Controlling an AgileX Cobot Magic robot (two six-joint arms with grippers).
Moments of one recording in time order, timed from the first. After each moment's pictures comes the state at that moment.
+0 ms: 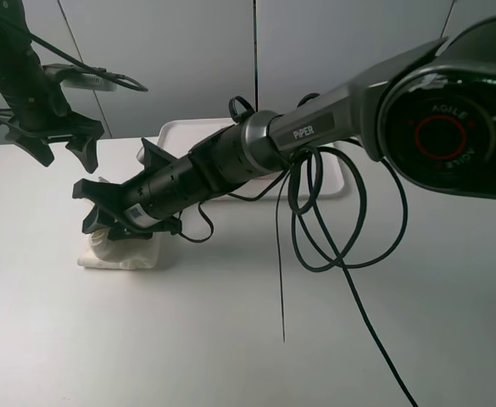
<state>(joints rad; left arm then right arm) -0.11 2.01 -1.56 0.05 1.09 0.06 0.84 2.40 -1.59 1.59 0.57 -0.74</state>
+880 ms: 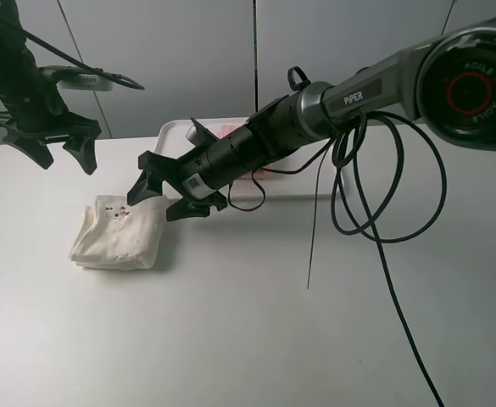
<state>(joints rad) -0.09 2.01 -1.56 0.01 1.11 0.10 0.63 2.39 -1.59 1.35 0.77 -0.65</state>
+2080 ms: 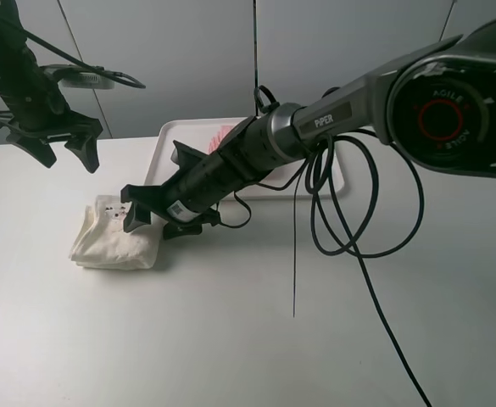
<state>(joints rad) -0.09 2.01 -1.56 -0.01 1.09 0.11 0.74 2.42 -1.59 1.26 0.57 -0.57</state>
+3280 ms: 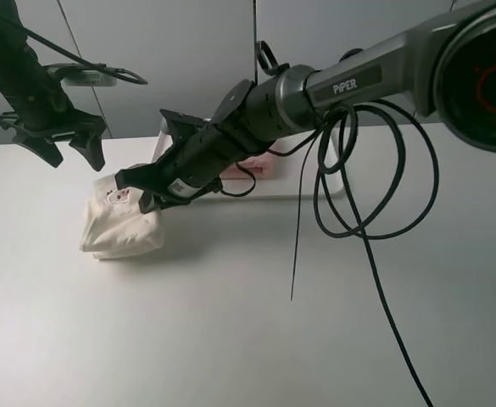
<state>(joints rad) -0.09 2.01 -1.56 -0.05 1.08 0.13 0.72 2.29 -1.59 1.03 0.53 -0.55</state>
